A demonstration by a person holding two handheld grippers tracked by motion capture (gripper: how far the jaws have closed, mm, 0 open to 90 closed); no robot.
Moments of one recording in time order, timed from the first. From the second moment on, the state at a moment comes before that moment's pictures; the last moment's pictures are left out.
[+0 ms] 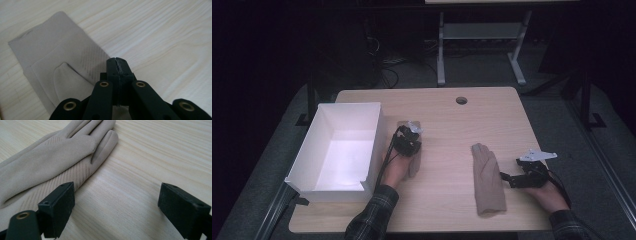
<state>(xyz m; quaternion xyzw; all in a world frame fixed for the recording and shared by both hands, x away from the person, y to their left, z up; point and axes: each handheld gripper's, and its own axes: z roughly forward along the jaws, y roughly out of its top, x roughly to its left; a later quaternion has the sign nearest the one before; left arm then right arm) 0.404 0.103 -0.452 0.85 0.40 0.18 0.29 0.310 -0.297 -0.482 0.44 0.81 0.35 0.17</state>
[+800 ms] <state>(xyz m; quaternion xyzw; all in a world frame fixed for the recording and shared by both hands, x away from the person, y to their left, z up) 0.364 0.062 -0.459 0.89 0.31 0.09 0.33 0.311 -0.296 -0.483 0.43 0.81 0.35 0.17</state>
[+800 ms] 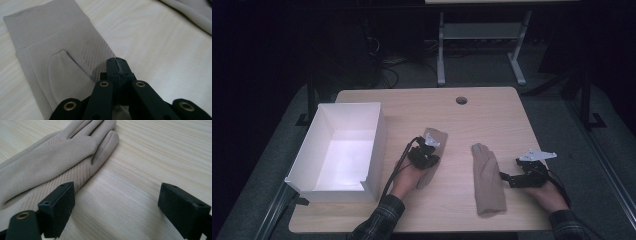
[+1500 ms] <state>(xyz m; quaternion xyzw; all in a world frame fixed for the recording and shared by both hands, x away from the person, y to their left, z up) 0.315 0.069 -0.439 0.89 0.28 0.05 0.35 0.311 -0.296 -0.482 0.43 0.81 0.35 0.17</state>
